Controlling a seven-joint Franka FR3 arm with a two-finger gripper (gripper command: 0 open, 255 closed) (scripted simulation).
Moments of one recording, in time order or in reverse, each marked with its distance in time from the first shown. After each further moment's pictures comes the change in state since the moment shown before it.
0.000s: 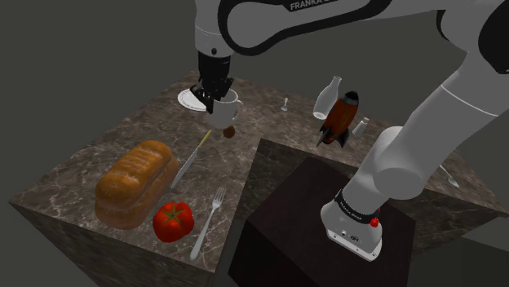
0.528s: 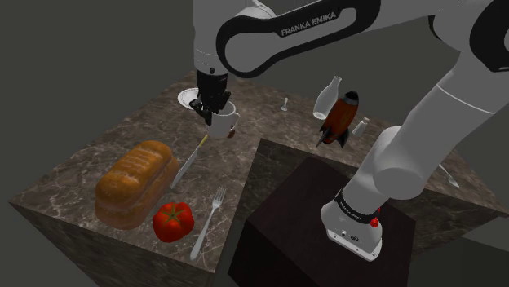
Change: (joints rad) arm 0.003 0.037 0.007 -0.067 -0.016 0.101 0.024
